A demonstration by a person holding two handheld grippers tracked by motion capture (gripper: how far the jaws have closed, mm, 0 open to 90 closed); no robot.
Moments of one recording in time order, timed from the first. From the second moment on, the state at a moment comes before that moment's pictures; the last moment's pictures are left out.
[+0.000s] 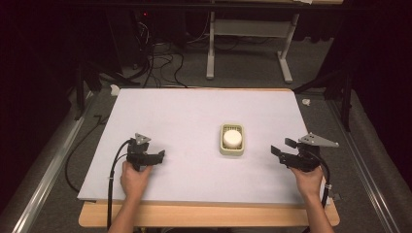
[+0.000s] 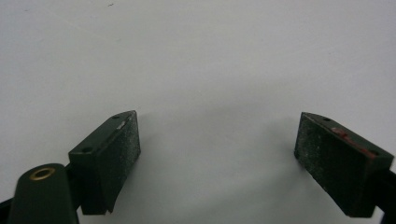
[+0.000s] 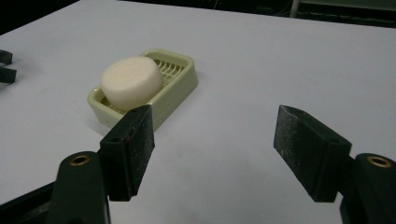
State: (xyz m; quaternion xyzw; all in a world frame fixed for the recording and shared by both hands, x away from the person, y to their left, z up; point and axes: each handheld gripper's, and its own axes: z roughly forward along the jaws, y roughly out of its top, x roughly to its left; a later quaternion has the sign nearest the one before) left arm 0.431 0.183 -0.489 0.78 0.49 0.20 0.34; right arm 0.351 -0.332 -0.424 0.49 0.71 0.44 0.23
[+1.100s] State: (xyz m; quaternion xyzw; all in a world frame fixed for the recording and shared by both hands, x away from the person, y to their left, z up) left arm 0.431 0.183 -0.489 0.78 0.49 0.20 0.34; right arm 0.364 -0.318 -0.473 0.52 0.75 0.36 0.20
